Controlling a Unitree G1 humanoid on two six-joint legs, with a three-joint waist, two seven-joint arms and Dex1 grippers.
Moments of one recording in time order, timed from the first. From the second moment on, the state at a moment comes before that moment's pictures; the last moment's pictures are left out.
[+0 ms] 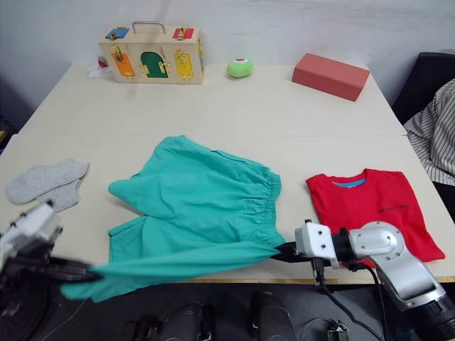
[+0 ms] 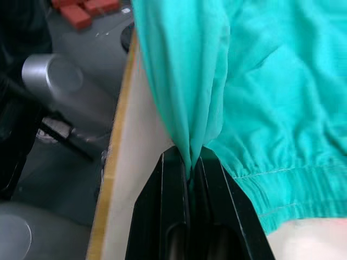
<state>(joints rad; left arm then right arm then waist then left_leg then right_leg) 0.11 1.22 0.51 -0.35 -0.67 0.69 -1.40 -0.14 -0.91 0.10 -0.25 0.46 0.10 1.25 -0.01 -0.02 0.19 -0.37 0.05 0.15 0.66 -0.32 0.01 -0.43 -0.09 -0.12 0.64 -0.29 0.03</state>
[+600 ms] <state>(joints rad) -1.24 0.88 -0.12 0.97 -0.08 -0.06 -1.37 -0.66 -0.59 0.08 0.11 0.47 0.44 0.98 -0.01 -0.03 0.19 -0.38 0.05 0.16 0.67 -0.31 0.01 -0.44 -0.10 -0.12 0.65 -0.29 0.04</state>
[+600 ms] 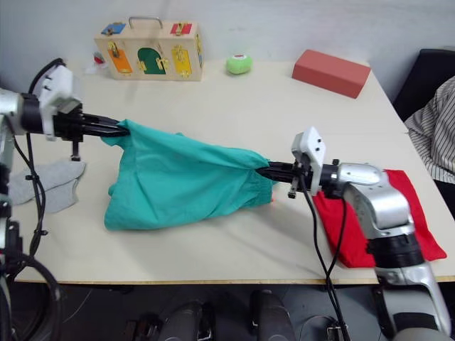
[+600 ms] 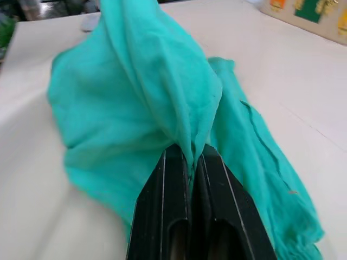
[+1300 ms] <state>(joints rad) -1.27 0.66 -0.04 1.32 0.10 -0.24 -0.83 -0.76 -0.43 0.07 0.42 0.22 0.35 0.76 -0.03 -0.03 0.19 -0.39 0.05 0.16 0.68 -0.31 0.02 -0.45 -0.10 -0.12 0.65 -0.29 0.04</state>
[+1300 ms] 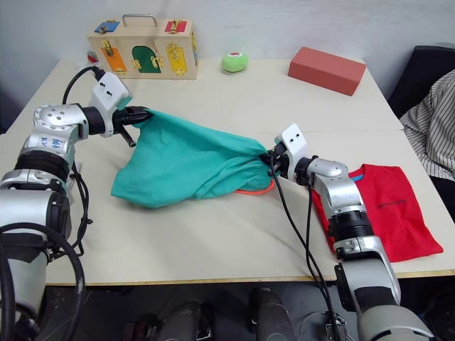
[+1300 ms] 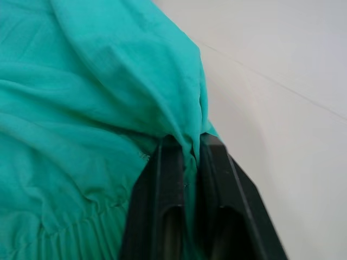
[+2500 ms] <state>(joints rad) -0.52 0.78 -0.01 0.49 -0.02 -0.32 -1.12 -0.60 -0.50 0.29 0.22 -0.17 -0.04 0.74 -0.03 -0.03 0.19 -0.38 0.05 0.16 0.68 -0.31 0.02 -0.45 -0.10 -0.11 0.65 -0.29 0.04</state>
